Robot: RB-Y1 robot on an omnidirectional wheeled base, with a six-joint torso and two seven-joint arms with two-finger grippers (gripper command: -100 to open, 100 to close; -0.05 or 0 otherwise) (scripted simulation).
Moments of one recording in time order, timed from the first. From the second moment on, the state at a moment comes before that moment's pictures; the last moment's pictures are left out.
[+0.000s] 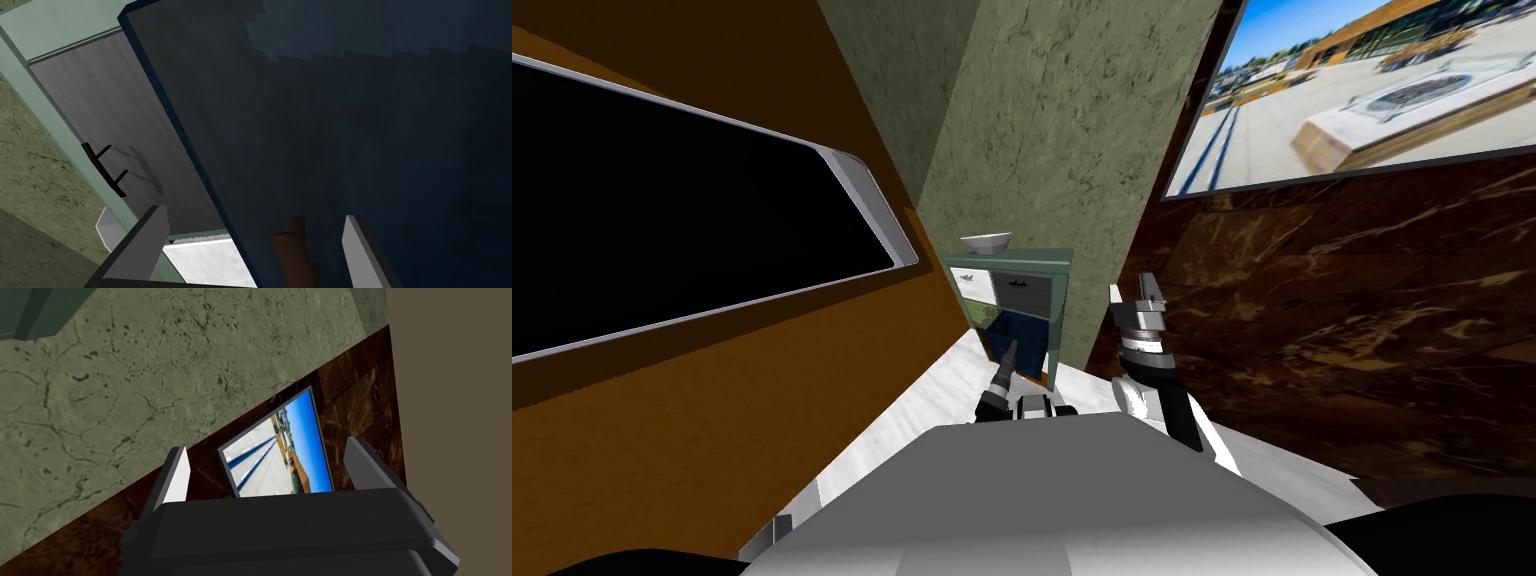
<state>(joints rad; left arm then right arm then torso) 0.52 0.09 -0.45 -1.86 -0.26 -0.30 -0.14 0.46 0.02 -0.05 -2.35 0.05 -0.49 -0.15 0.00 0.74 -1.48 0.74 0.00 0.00</state>
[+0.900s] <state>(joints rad) 0.62 0.11 -0.51 -2.01 -0.28 -0.21 -0.14 0.46 0.02 -0.05 -2.35 0.05 -0.49 -0.15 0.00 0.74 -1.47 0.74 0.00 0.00</state>
